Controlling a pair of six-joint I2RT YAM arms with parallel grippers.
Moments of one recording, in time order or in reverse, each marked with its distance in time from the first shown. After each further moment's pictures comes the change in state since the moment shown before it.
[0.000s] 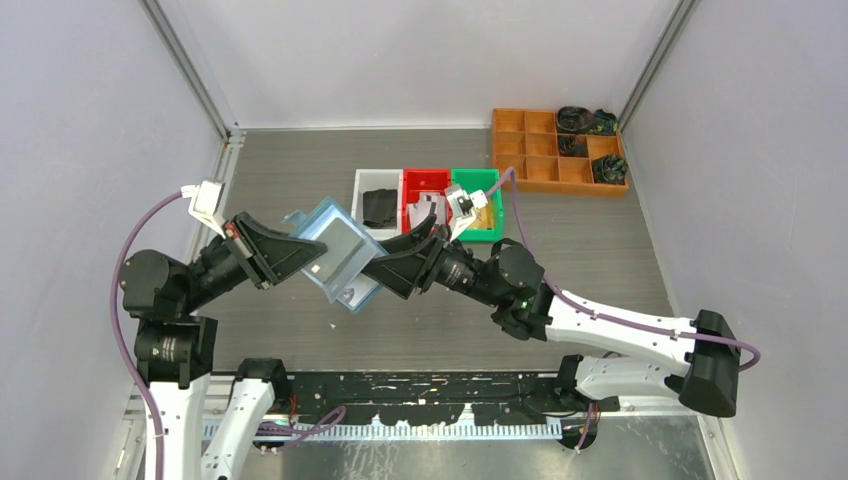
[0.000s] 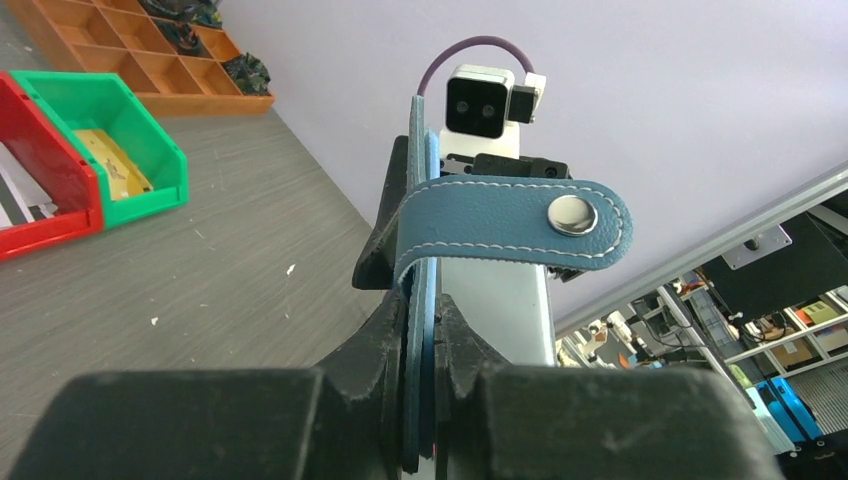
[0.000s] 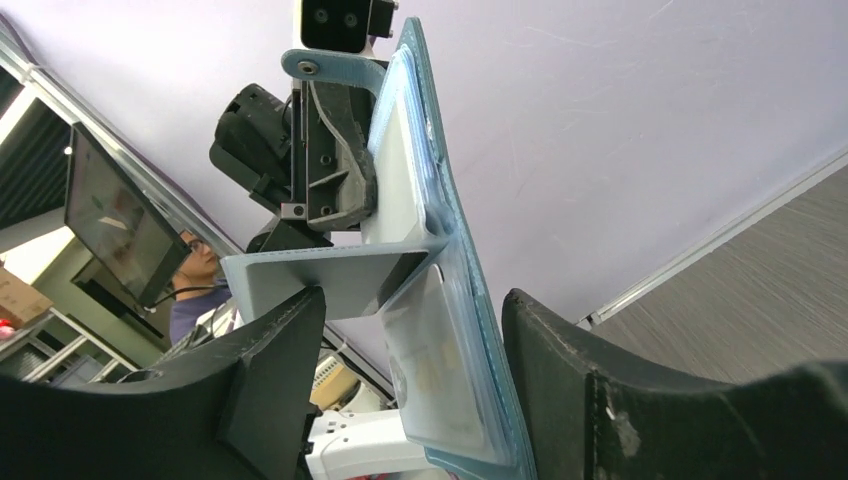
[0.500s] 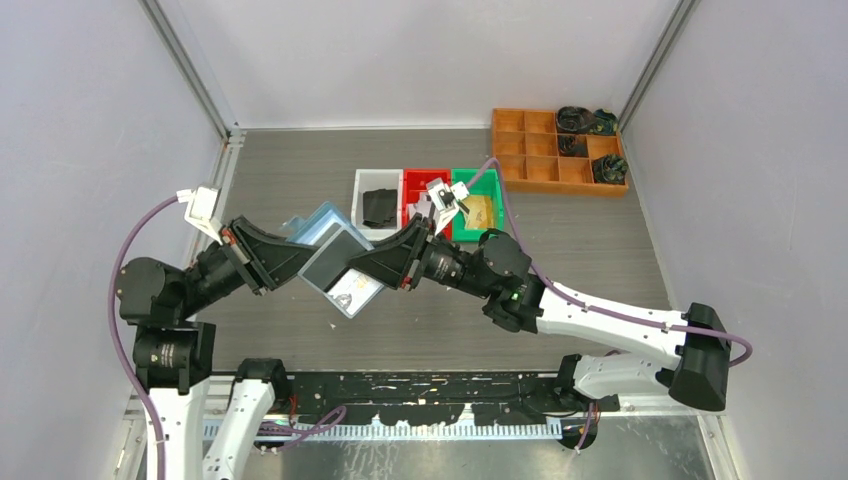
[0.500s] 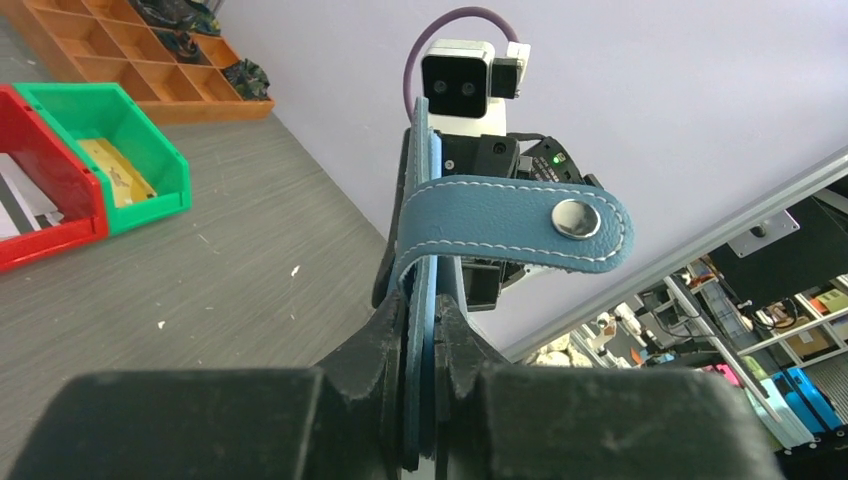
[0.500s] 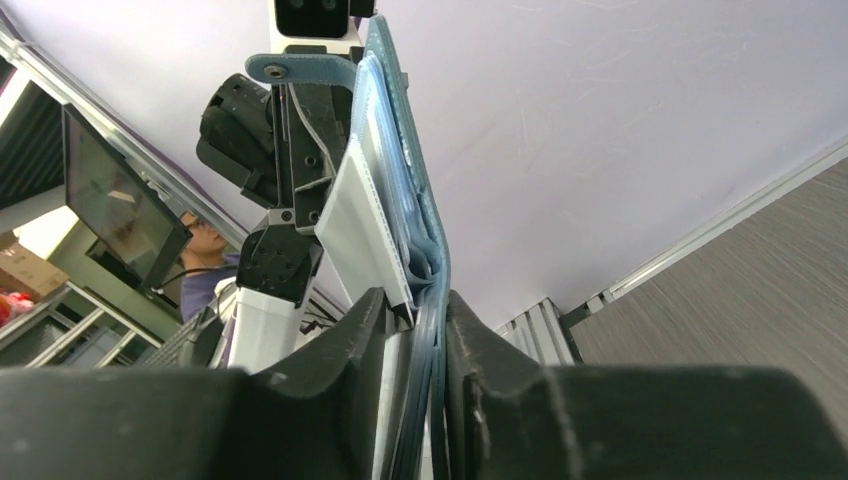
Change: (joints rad) left arm 0.004 -0.023 -0.008 0.008 0.030 0.003; right arm -0.002 0.074 0.090 -0.054 -0.067 0.013
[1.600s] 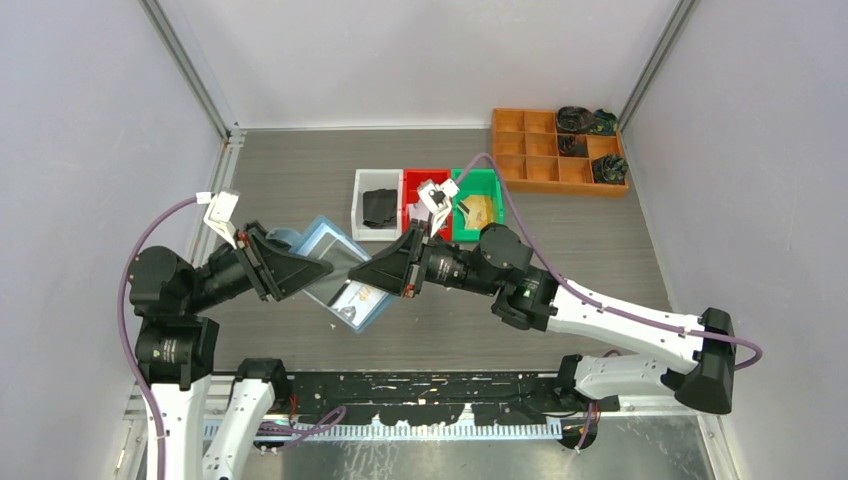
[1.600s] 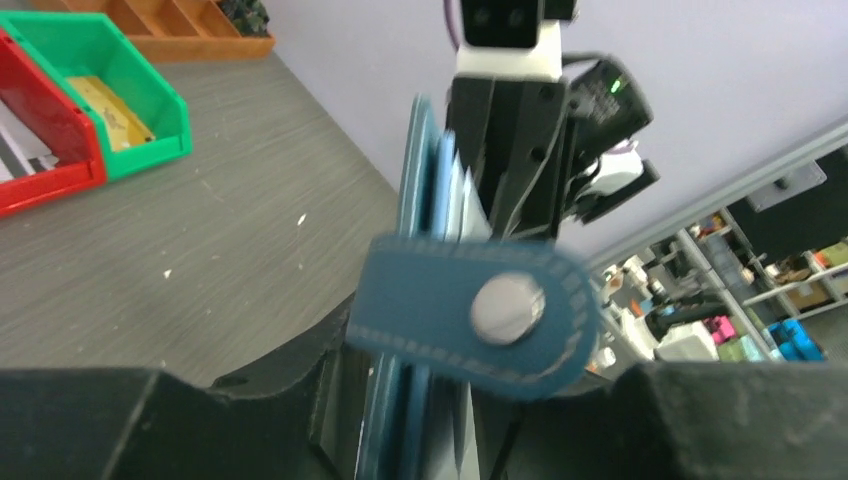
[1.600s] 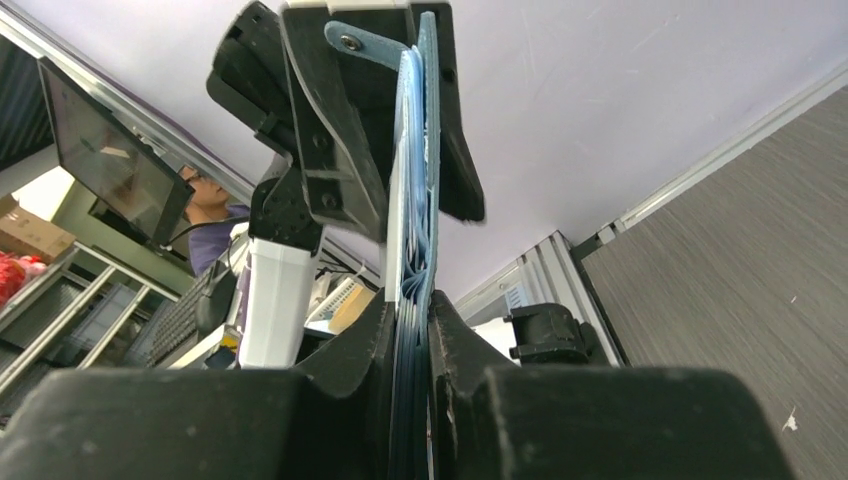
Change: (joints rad) left arm 0.001 0.019 -0.003 -0.095 0.062 0.094; right arm 0.003 -0.042 0.063 -0.237 -0.071 0.034
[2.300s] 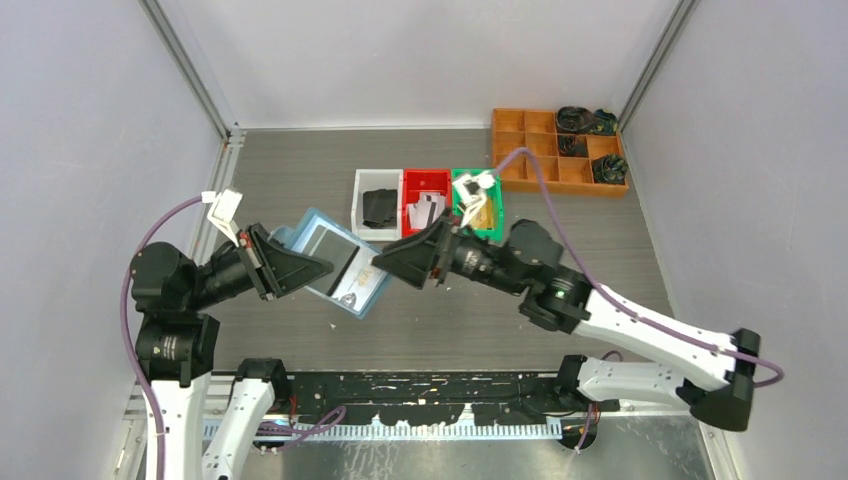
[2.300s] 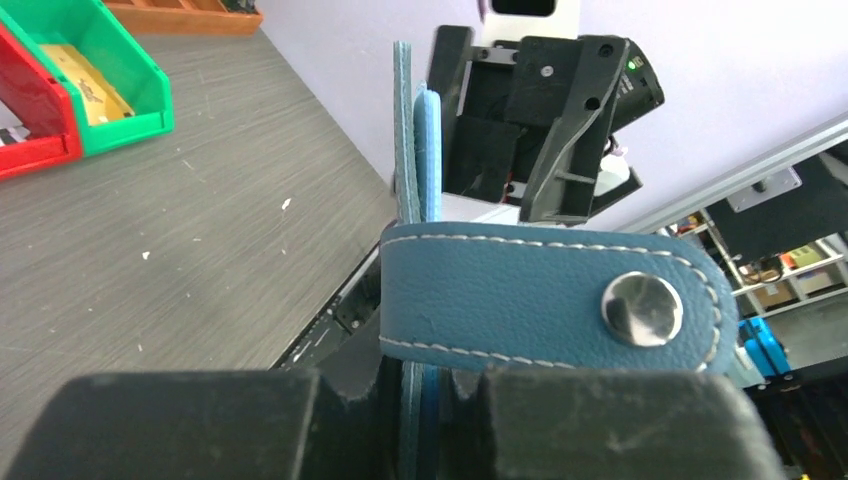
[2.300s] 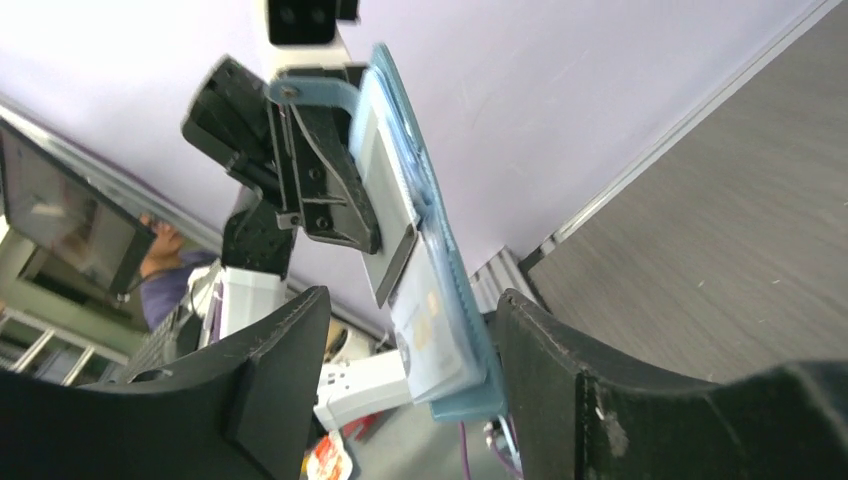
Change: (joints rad) left arm 0.000 -0.003 0.007 -0.085 0.030 0.039; right arm -0.046 -0.083 0.032 -0.172 0.071 -0.019
